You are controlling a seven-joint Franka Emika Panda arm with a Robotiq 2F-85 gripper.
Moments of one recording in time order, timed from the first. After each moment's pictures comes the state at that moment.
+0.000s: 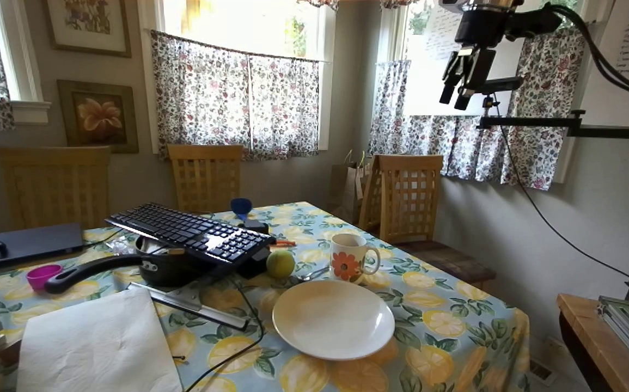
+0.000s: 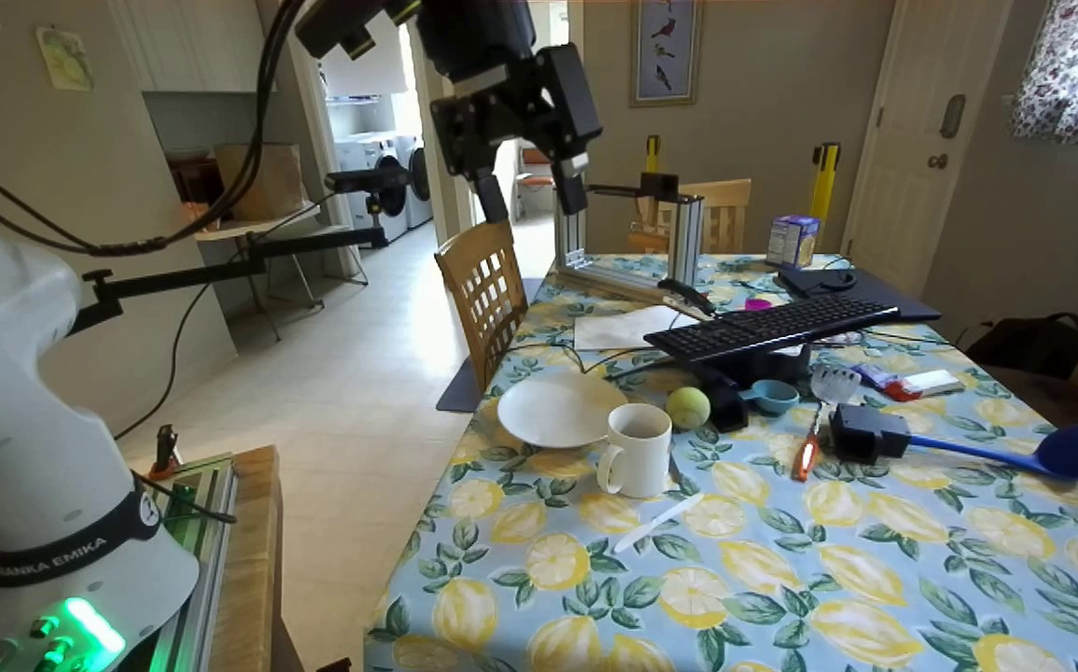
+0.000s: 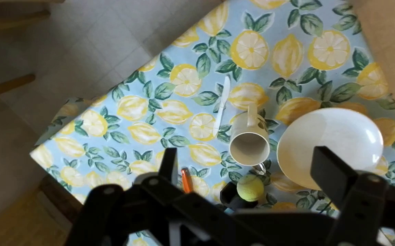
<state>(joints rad) -0.05 -0.47 -0.24 -2.28 -0.22 2.06 -0.54</state>
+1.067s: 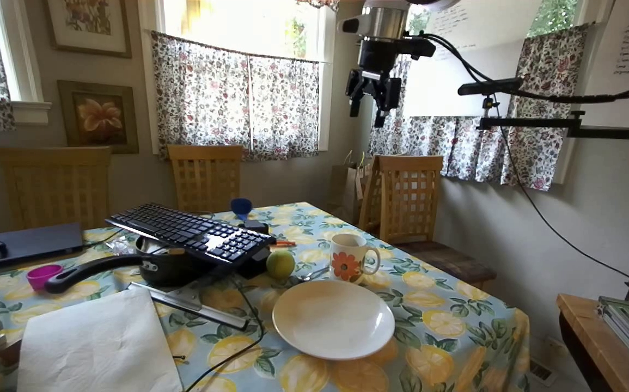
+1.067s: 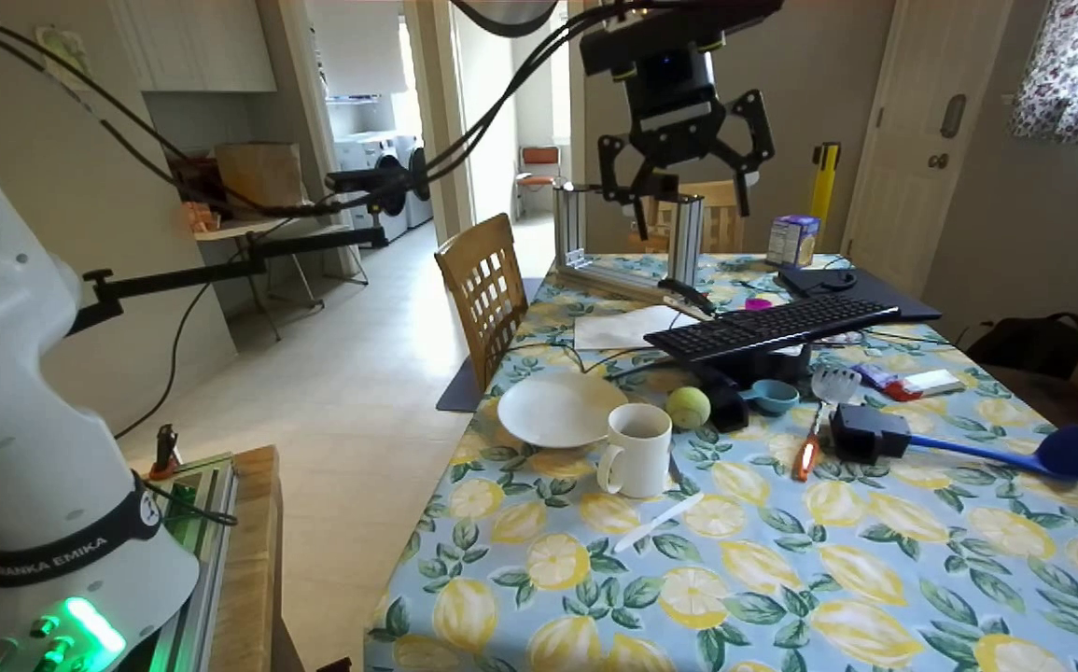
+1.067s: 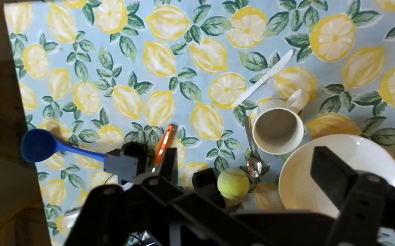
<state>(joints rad) -0.04 0.09 -0.15 -1.78 -0.20 2.06 -1.02</state>
